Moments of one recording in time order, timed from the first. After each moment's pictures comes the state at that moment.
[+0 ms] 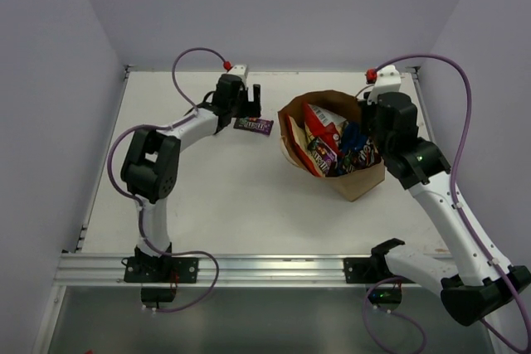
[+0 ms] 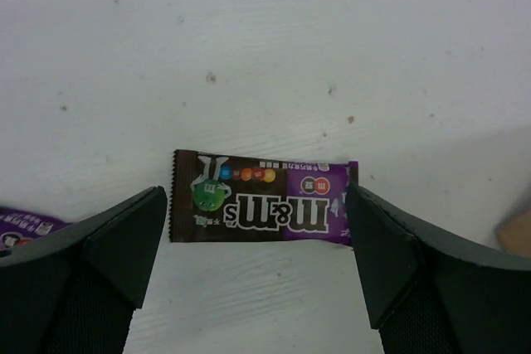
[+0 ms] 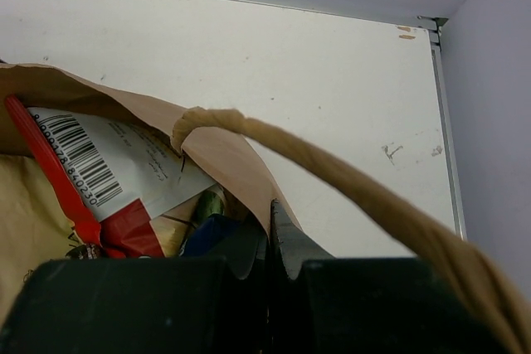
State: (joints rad) left arm -0.44 1.99 1.44 -0.01 -0.04 -0.30; right arm 0.41 1.04 1.21 -0.55 0.39 0.02
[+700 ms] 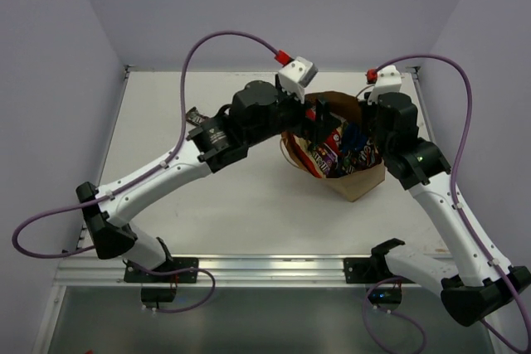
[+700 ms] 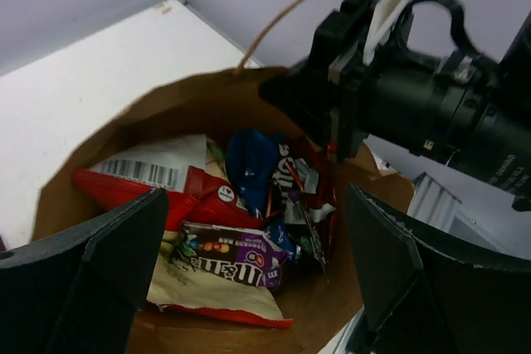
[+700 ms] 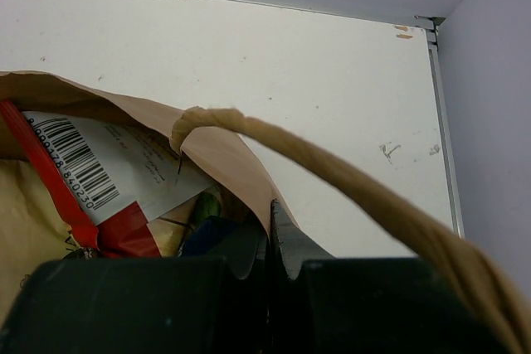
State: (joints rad) left arm -0.98 1.50 1.64 -0.26 -0.04 -0.30; right arm 0.41 1.03 1.21 -0.55 0.40 0.02
